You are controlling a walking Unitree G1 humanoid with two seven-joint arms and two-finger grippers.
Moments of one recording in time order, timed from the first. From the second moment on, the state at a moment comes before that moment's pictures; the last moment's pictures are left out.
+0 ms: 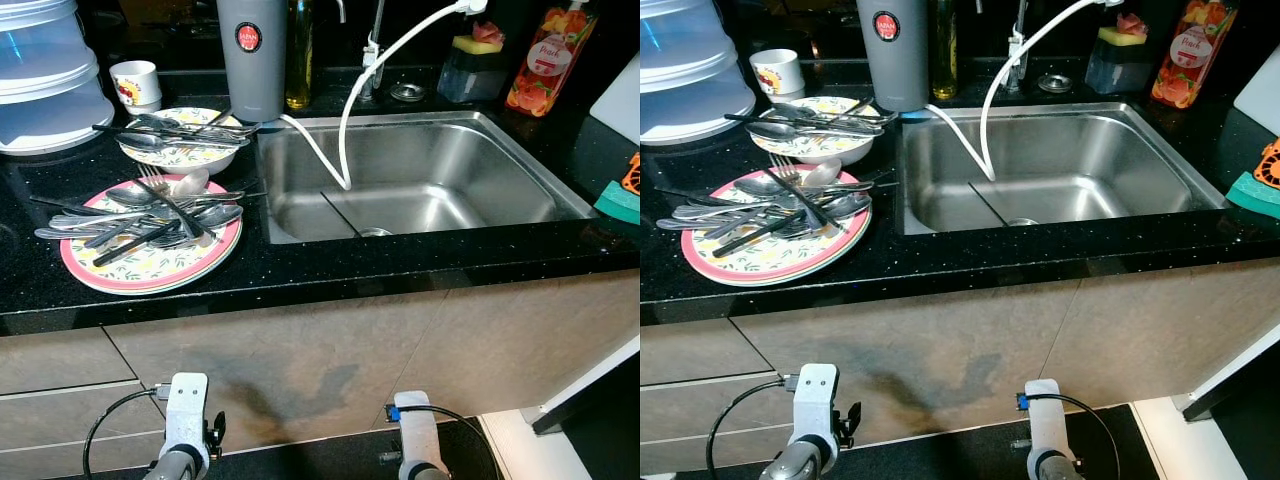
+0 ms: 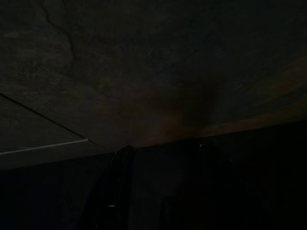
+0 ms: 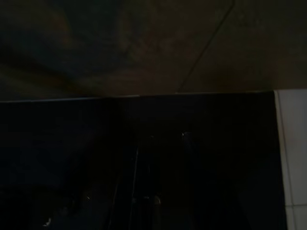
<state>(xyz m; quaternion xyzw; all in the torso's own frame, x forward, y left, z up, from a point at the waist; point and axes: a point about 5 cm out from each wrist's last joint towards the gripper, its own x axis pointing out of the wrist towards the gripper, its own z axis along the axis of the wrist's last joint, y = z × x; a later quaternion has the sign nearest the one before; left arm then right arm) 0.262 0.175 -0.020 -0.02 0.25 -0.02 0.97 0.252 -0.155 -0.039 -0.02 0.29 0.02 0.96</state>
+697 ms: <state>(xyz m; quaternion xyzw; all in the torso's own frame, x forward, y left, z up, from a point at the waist) 0.257 0.176 -0.020 -0.02 0.24 -0.03 0.97 0.249 -0.153 -0.042 -0.02 0.30 0.03 0.95</state>
